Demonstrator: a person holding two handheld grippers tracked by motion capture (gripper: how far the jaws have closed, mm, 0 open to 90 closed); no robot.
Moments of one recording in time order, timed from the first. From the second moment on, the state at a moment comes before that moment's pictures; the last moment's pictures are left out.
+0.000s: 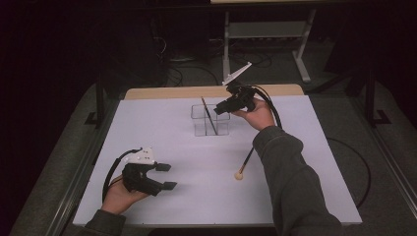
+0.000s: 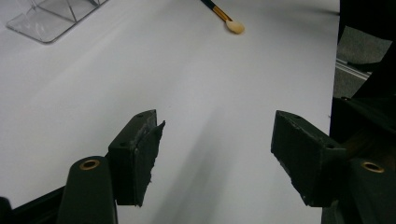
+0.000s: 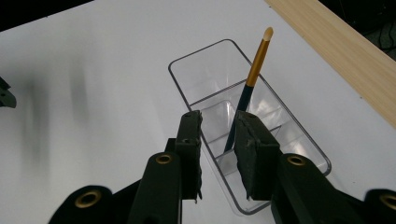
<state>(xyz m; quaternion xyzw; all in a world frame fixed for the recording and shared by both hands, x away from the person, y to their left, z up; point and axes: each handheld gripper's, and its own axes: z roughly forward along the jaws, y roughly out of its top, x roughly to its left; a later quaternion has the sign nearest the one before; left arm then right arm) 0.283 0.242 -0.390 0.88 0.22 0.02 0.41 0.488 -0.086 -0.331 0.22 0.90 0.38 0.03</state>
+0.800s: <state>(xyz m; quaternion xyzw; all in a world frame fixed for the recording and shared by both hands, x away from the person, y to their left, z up) 0.283 0.240 -0.391 0.88 0.22 0.02 0.41 0.476 -0.101 -0.333 0.22 0.90 0.38 0.02</state>
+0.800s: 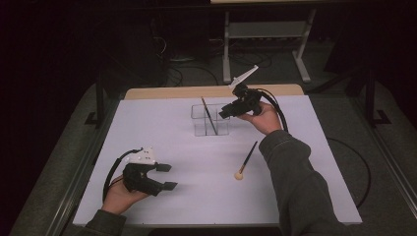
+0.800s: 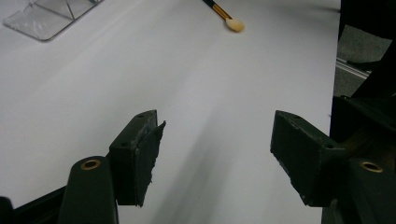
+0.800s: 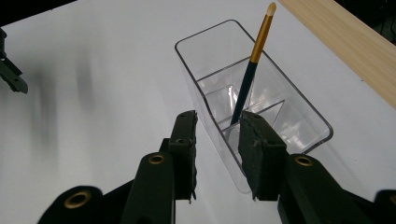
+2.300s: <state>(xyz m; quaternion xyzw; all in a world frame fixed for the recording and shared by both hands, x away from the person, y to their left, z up) 0.286 0.240 -0.394 0.88 0.22 0.02 0.41 0.447 -0.137 -0.338 0.25 0.88 0.40 0.03</state>
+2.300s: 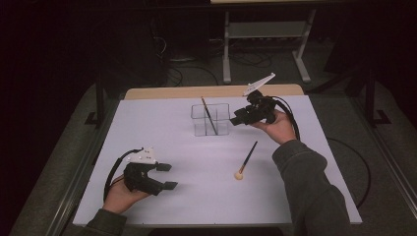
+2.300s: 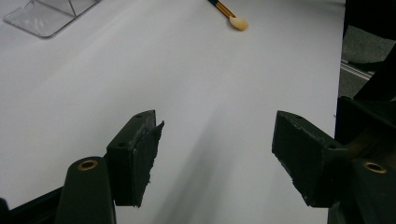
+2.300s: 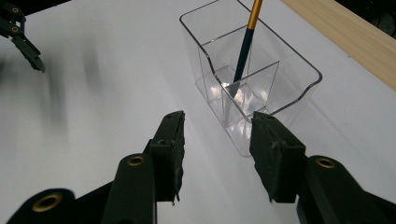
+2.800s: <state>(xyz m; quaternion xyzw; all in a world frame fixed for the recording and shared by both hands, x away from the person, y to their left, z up) 0.286 0.239 -0.393 0.88 0.22 0.02 0.41 0.434 -0.145 -0.341 0.26 0.88 0.40 0.02</state>
